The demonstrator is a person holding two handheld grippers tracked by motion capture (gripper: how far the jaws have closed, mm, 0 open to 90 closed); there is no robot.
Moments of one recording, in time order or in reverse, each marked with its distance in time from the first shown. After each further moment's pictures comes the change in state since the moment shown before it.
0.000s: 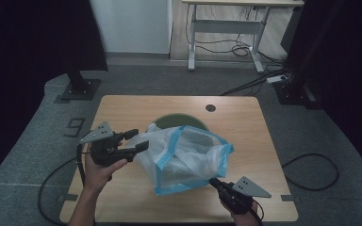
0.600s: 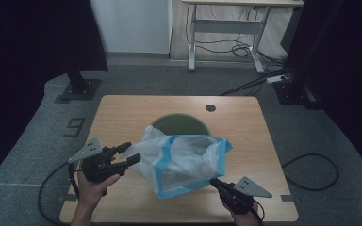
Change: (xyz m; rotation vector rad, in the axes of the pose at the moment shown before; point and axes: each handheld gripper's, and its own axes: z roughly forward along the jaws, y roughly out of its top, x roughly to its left) left arm -0.009 -0.038 -0.016 -0.038 0.008 -0.038; right arm -0.004 -0.003 -0.001 0.003 -0.002 0.027
